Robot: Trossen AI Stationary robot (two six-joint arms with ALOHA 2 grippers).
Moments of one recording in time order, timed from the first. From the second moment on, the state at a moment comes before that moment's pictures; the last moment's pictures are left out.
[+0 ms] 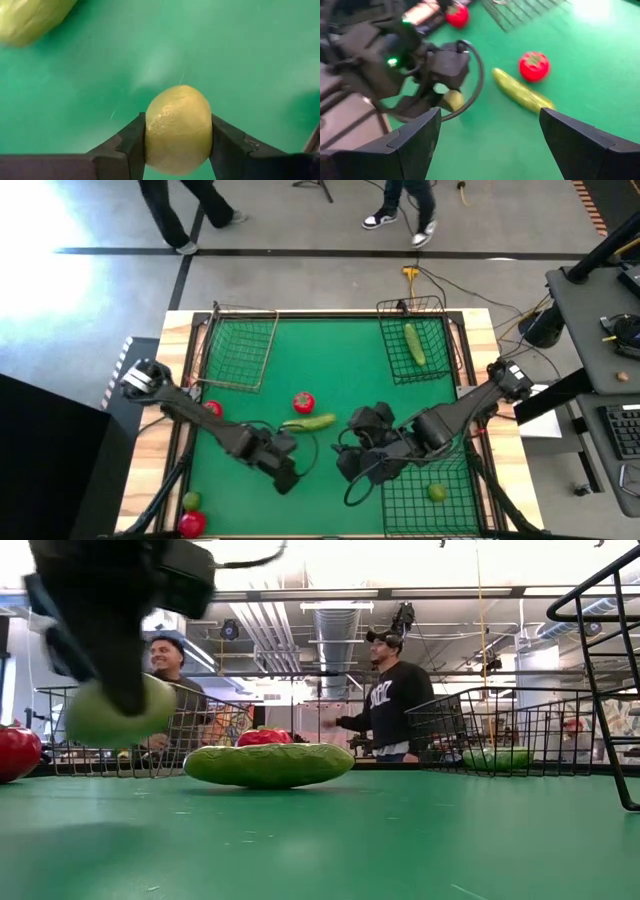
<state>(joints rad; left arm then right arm) -0.53 1.72 1.12 -0.60 -0.13 -1.13 0.53 1.78 1.86 -1.02 0.60 1.07</state>
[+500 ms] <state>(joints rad) -0.42 1.88 1.18 -0.55 -0.13 -0.98 0.60 1.79 1.81 -1.06 0.41 1.16</state>
